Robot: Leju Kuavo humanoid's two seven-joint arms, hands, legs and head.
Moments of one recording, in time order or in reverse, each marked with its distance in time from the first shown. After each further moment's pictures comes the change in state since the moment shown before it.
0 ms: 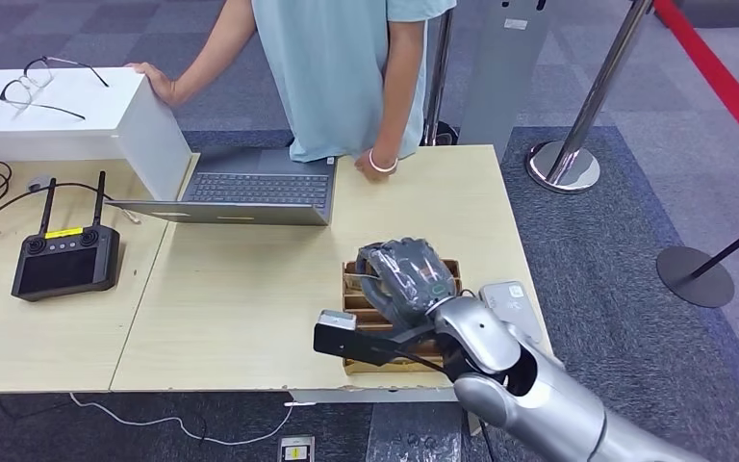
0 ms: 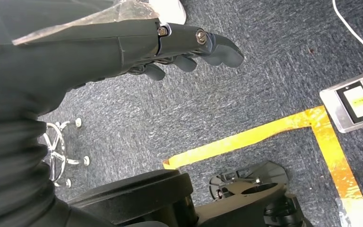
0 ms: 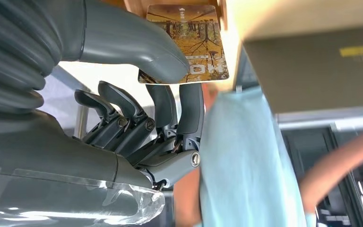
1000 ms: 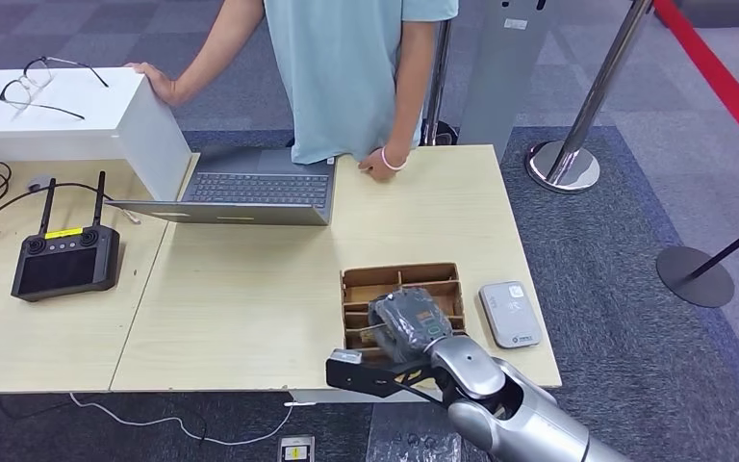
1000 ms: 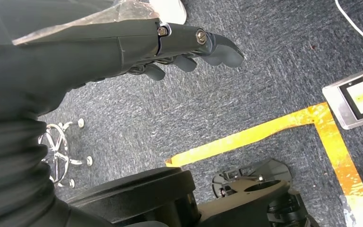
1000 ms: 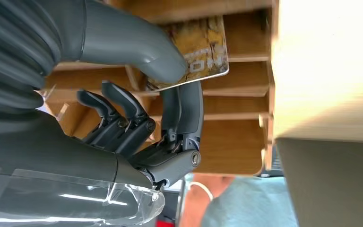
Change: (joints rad) left arm -0.001 0.000 0.000 0.000 -0.010 -0.013 0.014; right arm 0.125 0.014 0.024 0.200 0.012 0.001 -0.023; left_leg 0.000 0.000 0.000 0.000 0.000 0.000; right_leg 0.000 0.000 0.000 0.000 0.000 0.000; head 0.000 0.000
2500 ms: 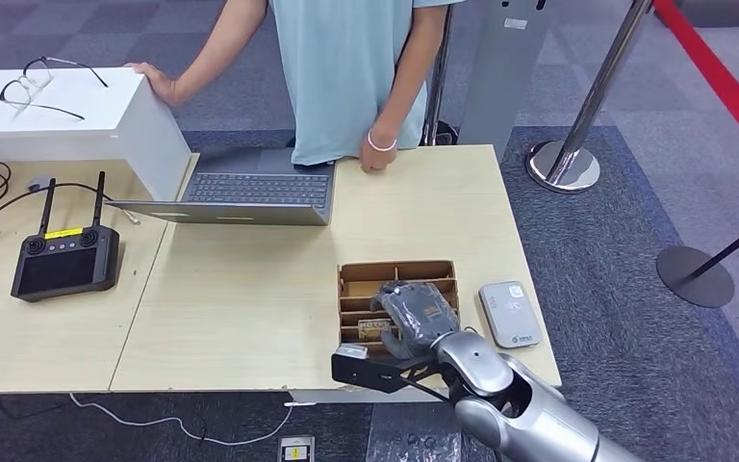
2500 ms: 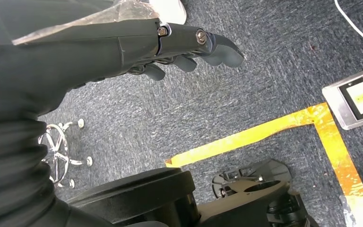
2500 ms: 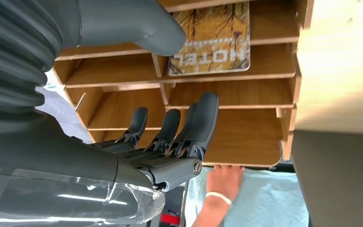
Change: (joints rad) left arm 0.000 0.000 0.000 0.000 -0.001 0.000 0.000; right arm -0.005 -0.024 -0.012 -0.047 0.006 0.031 0.010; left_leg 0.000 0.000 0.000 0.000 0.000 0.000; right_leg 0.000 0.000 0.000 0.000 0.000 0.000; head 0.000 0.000
